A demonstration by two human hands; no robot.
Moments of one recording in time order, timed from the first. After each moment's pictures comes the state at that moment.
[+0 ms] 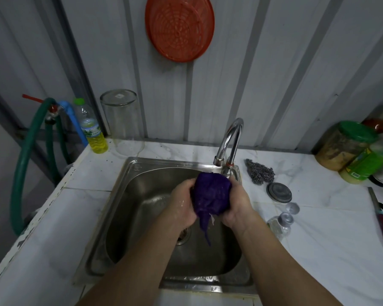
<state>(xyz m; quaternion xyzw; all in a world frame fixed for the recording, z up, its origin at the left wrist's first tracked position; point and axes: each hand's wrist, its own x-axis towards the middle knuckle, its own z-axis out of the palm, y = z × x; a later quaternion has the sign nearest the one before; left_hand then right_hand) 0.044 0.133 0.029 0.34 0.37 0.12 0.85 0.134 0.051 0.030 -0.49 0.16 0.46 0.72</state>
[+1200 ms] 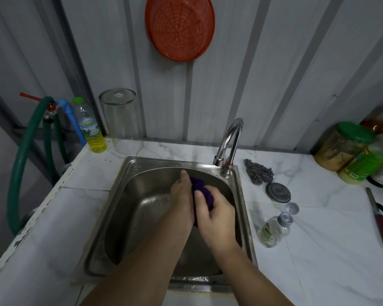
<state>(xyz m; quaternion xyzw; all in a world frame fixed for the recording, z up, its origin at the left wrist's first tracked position) 0.064 0.133 0.035 0.36 0.52 0.22 0.74 0.068 0.033 0.017 -0.77 -0.35 0.01 0.54</state>
